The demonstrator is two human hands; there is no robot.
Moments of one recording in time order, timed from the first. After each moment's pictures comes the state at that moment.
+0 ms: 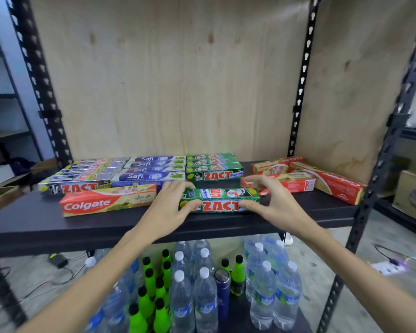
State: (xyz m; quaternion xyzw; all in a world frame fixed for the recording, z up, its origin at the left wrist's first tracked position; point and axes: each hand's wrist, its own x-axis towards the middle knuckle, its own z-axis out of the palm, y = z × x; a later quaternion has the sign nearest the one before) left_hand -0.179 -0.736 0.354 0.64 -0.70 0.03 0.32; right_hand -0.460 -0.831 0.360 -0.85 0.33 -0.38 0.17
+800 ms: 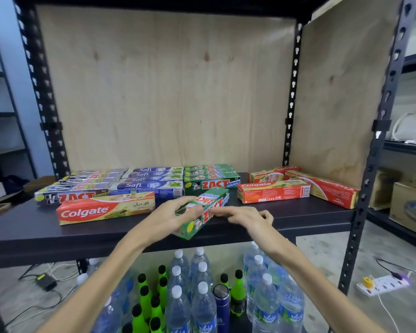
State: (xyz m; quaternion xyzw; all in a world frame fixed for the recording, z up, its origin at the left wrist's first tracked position) left_hand -0.182 -0.717 0.362 0.57 -0.70 -0.22 0.37; right_hand -0.419 -0.784 0.334 -0.81 0.32 -0.32 0.37
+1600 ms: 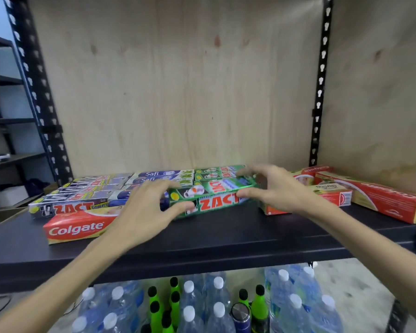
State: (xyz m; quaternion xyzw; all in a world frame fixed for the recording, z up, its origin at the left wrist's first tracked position) left_hand -0.141 -0.740 0.390 0.69 -0.65 0.11 0.32; right_hand -0.405 -0.889 0.405 -0.89 0.31 -0.32 0.11
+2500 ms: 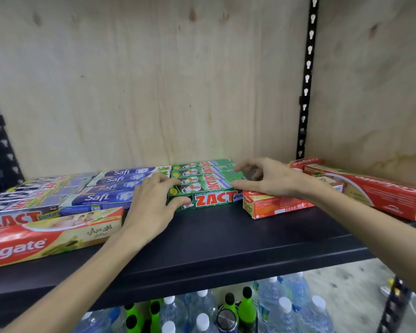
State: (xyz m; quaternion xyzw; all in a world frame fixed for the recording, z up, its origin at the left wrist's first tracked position) left_hand -0.152 -0.844 0.356 0.70 -0.63 0.14 0.30; right_hand -0.417 -0.966 0.397 -0.87 0.38 -0.25 0.16
